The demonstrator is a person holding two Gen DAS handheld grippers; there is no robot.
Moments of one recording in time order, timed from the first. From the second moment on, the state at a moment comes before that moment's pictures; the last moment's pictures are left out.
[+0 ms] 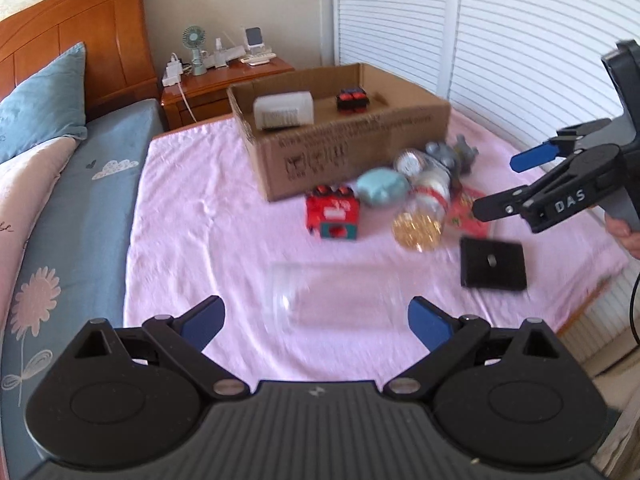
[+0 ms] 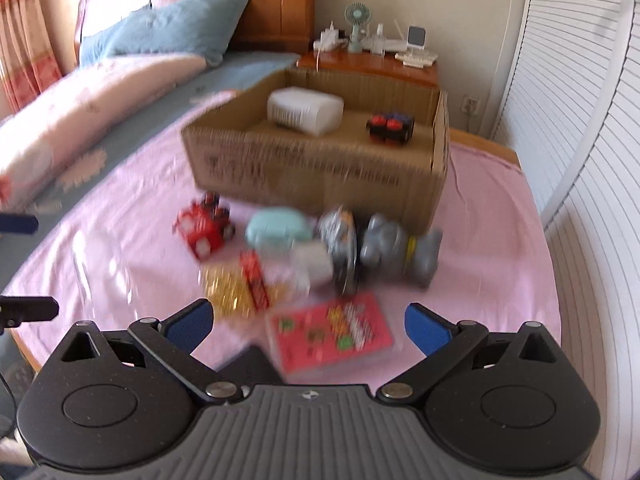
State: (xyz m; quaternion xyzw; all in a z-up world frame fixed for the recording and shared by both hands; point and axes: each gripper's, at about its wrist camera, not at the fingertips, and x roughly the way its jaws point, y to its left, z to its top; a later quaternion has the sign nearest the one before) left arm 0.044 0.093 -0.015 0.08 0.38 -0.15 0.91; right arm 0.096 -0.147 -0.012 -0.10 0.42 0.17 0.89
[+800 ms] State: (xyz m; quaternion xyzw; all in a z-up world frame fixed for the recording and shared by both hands) left arm 0.052 0.095 -0.075 0.07 0.43 -0.16 0.89; right arm 0.064 -0.133 -0.055 -0.17 0.44 0.08 0.88
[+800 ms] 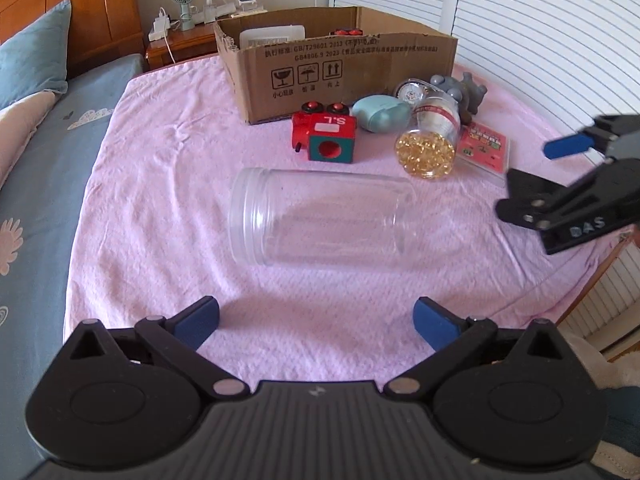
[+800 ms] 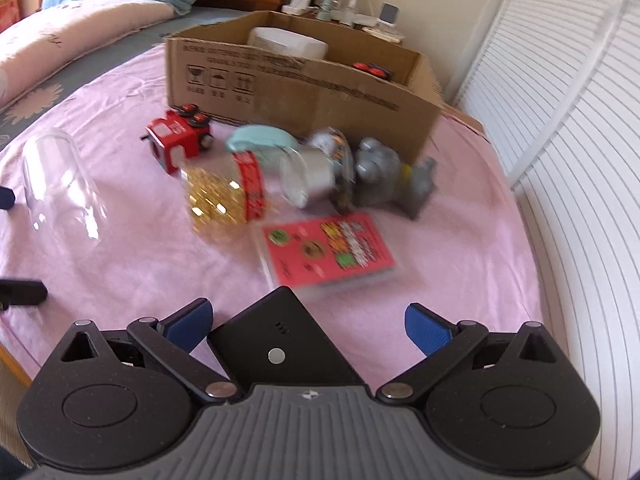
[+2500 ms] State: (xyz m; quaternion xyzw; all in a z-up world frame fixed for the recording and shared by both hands) left arm 0.067 0.082 -0.064 0.07 0.38 -0.18 0.91; right arm 0.035 -0.185 -0.058 -0.09 0.43 0.13 0.89
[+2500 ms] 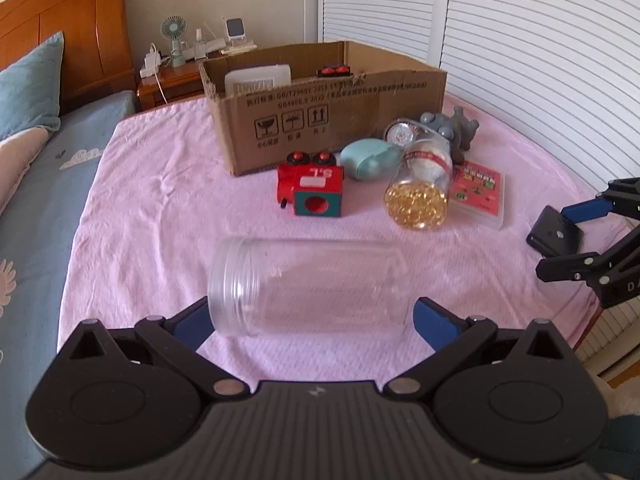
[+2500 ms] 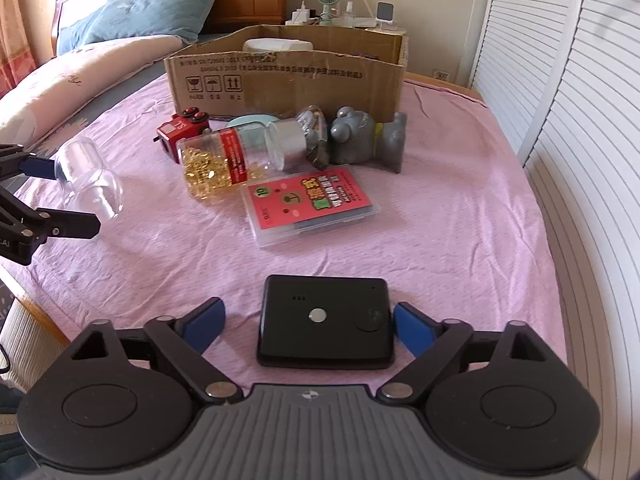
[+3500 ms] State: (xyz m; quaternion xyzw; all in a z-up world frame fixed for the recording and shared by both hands) left arm 0.079 0.075 -0.032 0.08 0.39 -0.21 0.89; right arm 0.048 -0.195 -0.039 -0.09 0.44 0.13 0.88
